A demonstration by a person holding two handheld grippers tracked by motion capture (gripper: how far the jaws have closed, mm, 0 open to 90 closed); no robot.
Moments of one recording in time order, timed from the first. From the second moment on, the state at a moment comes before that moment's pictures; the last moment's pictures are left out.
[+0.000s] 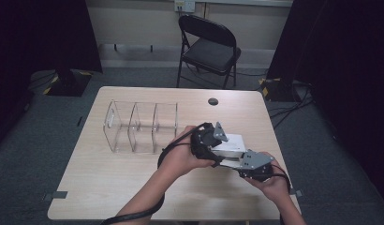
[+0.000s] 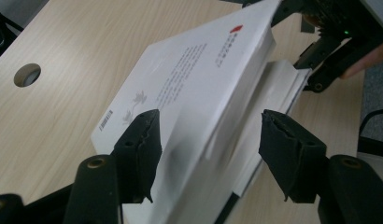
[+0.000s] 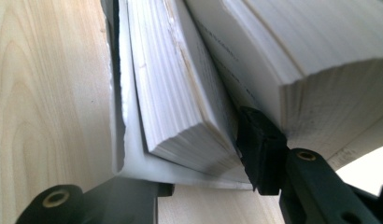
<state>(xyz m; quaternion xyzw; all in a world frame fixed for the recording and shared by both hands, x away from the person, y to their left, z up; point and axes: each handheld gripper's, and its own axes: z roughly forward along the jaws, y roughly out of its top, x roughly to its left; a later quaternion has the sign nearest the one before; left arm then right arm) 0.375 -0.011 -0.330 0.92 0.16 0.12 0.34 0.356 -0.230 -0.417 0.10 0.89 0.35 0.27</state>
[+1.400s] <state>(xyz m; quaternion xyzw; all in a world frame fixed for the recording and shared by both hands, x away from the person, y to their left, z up) 0.353 0.087 -0.471 0.90 0.25 0.07 0.35 0.380 -0.244 -0.387 0.10 0.91 0.35 0.21</state>
